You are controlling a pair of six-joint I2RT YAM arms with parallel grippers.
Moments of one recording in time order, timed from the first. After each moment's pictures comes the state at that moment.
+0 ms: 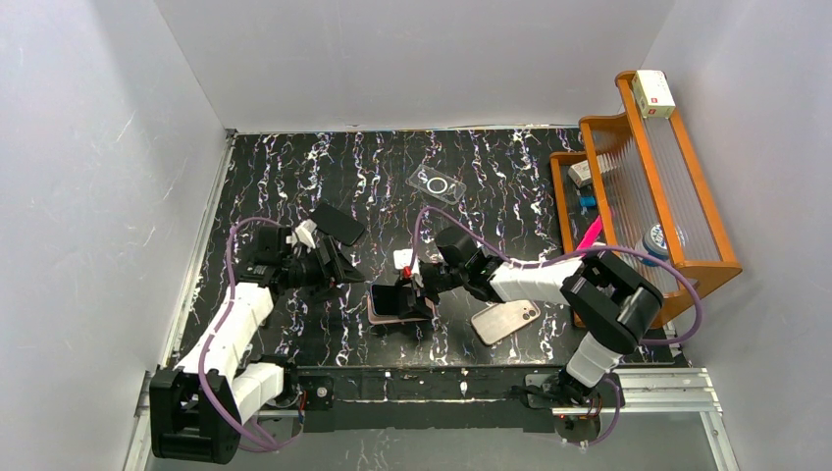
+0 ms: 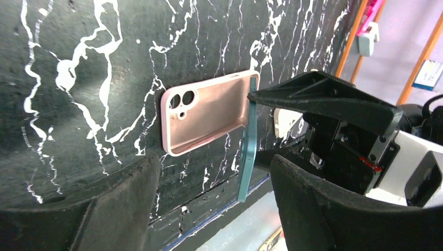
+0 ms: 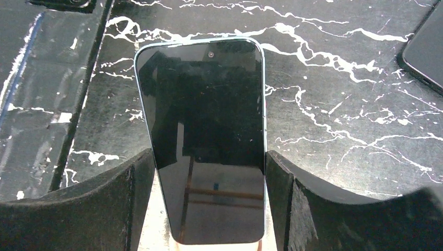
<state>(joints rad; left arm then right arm) -0.10 1.02 0.62 -0.55 0.60 -0.59 0.90 1.64 0.77 0.30 -0.74 -0.43</state>
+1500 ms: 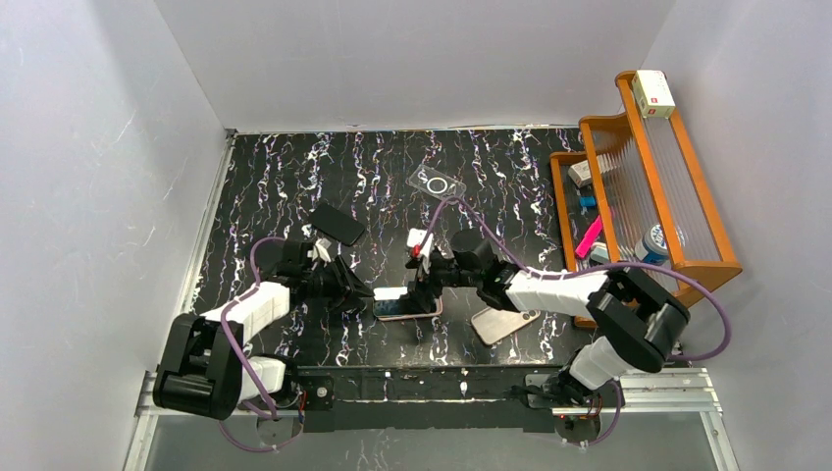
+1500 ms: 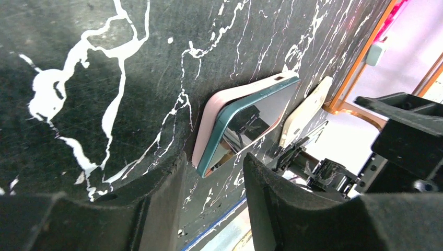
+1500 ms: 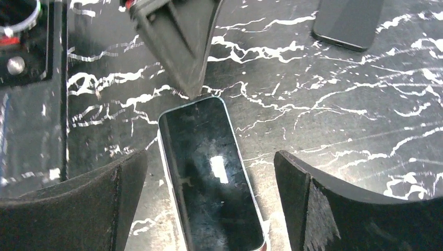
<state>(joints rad) -0.18 1.23 0.41 -0.16 0.63 -0.82 0.90 1.53 0.67 0.45 -0.51 -0.21</state>
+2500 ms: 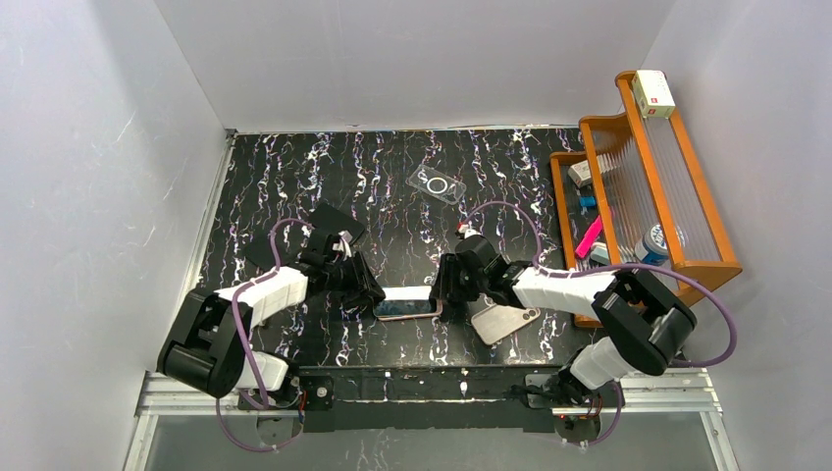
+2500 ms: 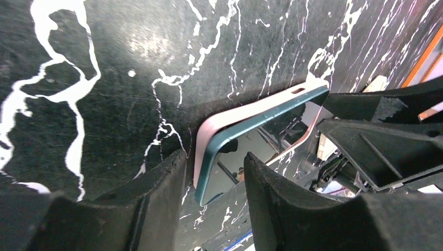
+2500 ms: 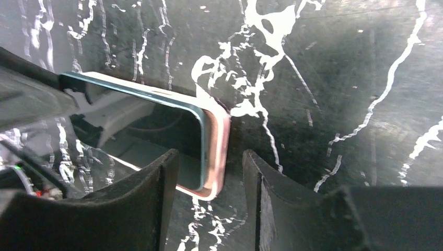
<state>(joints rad) -0.37 1.35 0.54 -0.21 0.43 -0.74 0.84 1.47 0.66 -0.01 -0.06 0.76</state>
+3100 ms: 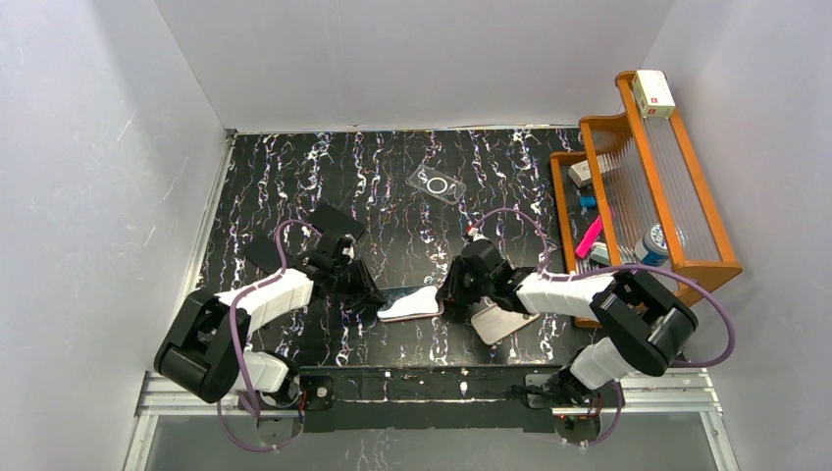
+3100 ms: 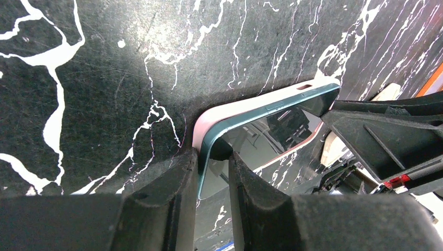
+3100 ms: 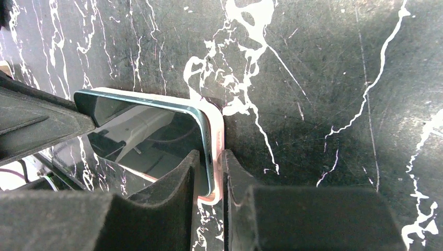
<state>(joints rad) -0.48 1.34 0.56 -0.25 0.34 -0.86 0.82 1.48 0.58 0.10 -0.09 0.88</state>
